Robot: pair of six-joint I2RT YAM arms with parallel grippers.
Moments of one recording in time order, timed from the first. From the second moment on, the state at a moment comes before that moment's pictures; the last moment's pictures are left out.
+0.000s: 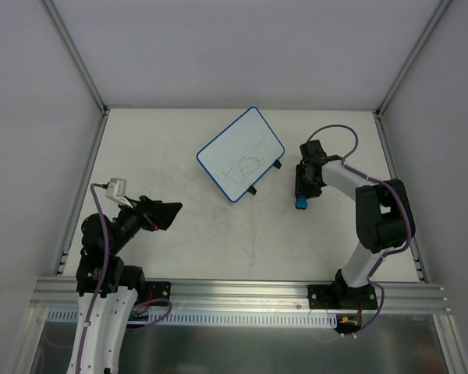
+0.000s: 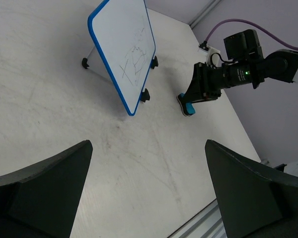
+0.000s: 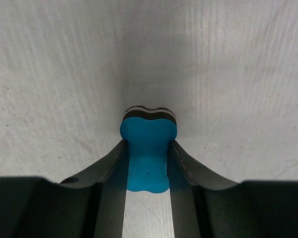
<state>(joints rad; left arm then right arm) -0.03 0.20 0.46 -0.37 0.51 -0.60 0.29 1.74 1.08 -0.55 0.07 0.32</state>
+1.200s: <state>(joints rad) -0.11 1.27 0.50 0.65 0.47 -0.68 0.29 1.54 1.39 -0.58 -0.12 0.32</state>
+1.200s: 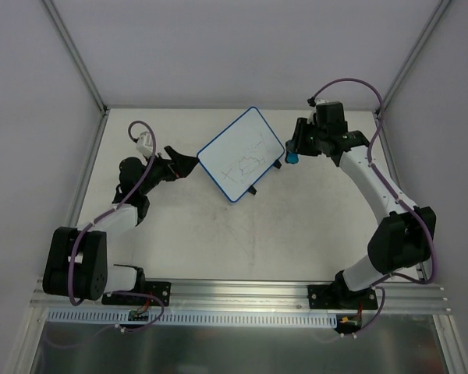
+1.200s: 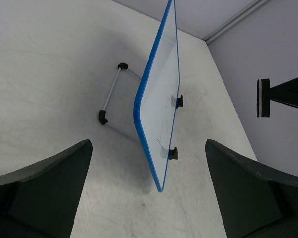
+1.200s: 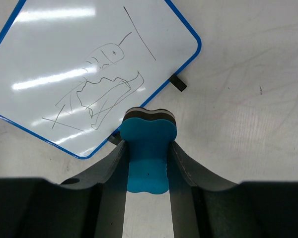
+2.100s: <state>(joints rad) -0.16 1.72 0.61 1.12 0.55 -0.86 0.31 1.75 1.60 -0.59 -0.19 0.33</state>
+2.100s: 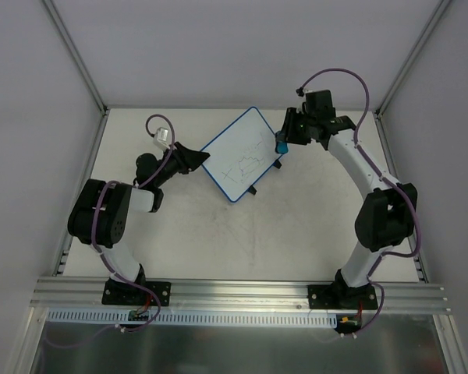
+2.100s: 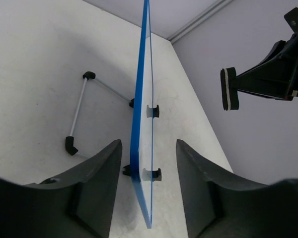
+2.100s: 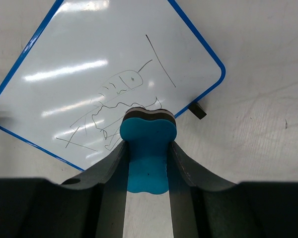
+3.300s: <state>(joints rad) -0.18 1.78 0.63 1.14 0.57 -0.87 0.40 2.15 2.01 -0.55 -0.26 0.40</state>
